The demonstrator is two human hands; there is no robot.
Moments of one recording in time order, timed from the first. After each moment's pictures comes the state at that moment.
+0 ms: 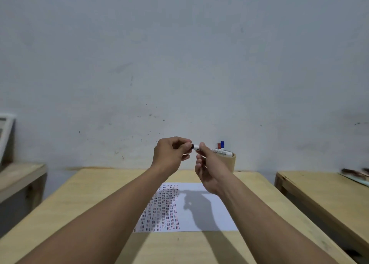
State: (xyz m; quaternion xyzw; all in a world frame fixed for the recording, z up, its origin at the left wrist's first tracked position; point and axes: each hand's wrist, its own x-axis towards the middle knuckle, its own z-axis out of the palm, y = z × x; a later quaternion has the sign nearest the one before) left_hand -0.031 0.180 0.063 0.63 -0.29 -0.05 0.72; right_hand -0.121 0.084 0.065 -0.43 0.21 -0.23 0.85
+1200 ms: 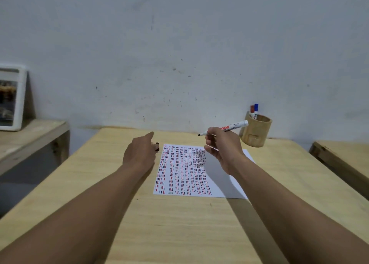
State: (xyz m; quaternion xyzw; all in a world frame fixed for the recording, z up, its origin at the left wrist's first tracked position) left_hand 0.058 0.283 -0.054 0.93 -0.17 0.10 0.30; right_hand -0.062 0.095 -0.007 -0.58 0.23 -0.24 0.74
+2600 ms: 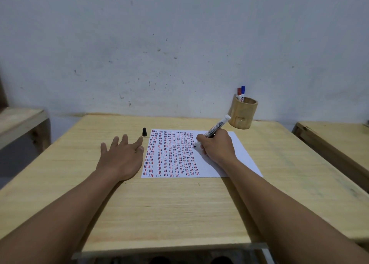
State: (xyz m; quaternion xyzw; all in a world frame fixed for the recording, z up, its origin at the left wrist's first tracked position) left_hand 0.031 0.316 -0.079 0.97 -0.23 -0.03 0.10; right_hand -0.078 0.075 -0.061 -0.82 0.29 -0.24 0.44
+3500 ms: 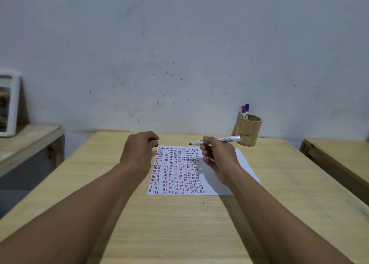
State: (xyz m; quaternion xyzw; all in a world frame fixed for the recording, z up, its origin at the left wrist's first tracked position) left_hand 0.036 0.279 -0.031 0.86 -0.21 0.09 0.45; right_hand -0.087 0.099 -0.021 -0.54 0.25 -0.22 0.77
